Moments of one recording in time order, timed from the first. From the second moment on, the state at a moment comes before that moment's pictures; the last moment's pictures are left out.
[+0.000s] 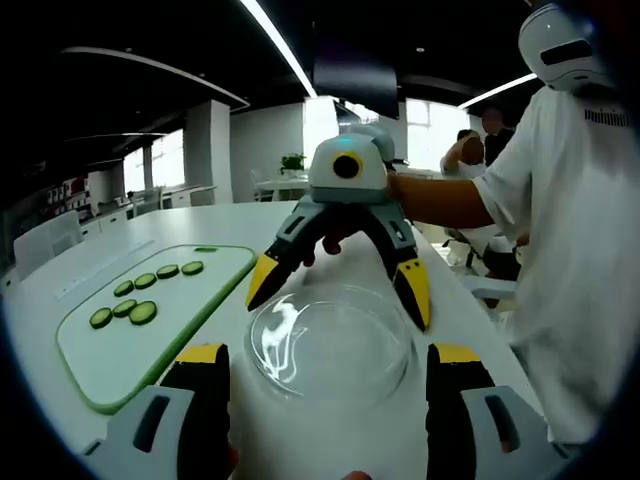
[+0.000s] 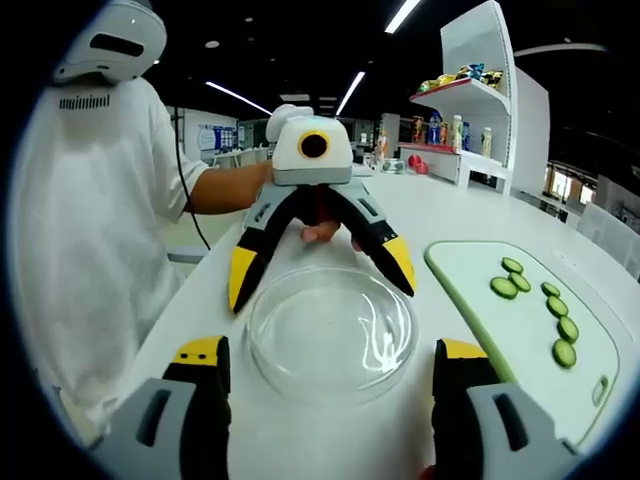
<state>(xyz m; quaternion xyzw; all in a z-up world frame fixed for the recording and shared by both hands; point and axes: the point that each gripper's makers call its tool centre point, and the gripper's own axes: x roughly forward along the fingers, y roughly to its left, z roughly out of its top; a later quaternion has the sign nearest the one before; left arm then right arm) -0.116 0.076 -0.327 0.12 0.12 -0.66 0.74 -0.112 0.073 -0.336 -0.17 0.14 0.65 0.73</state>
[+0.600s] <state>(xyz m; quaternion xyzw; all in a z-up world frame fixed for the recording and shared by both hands) -0.115 0.072 -0.330 0.12 0.12 -0.66 0.73 -0.113 0.078 -0.336 -0.17 0.14 0.66 0.72</state>
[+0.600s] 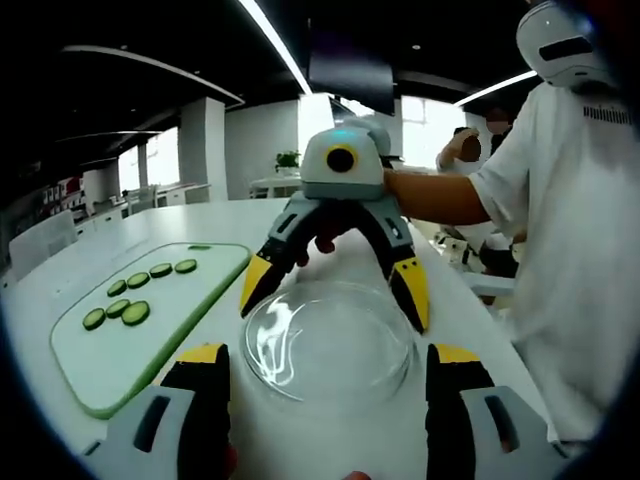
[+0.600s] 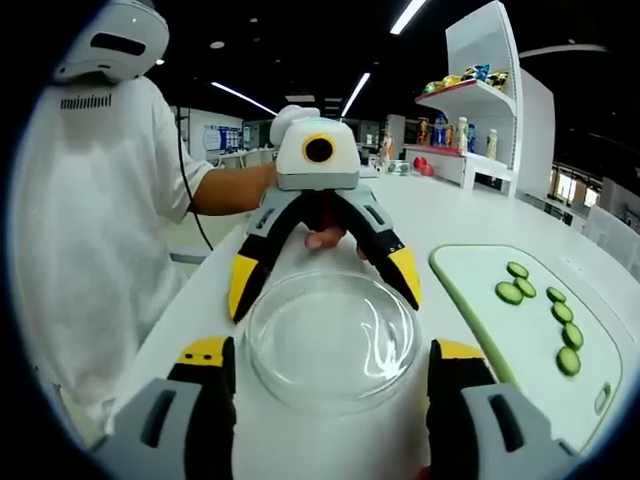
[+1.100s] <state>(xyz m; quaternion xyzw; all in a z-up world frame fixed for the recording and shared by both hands) -0.115 0.069 -0.331 0.12 0.12 -0.67 0.73 -0.112 0.080 -0.335 -0.17 0.14 0.66 0.72</state>
